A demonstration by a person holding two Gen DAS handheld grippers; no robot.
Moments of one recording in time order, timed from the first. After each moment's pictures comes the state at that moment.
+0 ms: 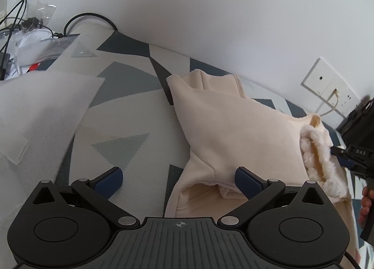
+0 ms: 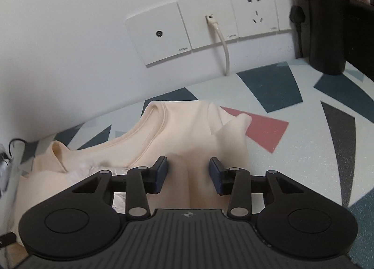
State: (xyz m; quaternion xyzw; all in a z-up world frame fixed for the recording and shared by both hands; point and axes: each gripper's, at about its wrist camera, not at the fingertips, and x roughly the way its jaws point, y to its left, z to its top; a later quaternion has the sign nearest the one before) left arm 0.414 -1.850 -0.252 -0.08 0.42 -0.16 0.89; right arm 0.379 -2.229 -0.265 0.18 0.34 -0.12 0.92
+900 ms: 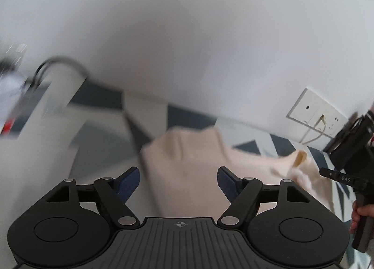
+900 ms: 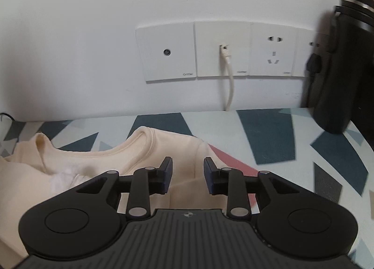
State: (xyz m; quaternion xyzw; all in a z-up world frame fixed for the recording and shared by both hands) left arm 0.491 -1.884 -0.202 -0.05 0.37 -0.21 0.90; right arm 0.412 -2.241 -0.252 0.07 0.35 -0.10 0.93
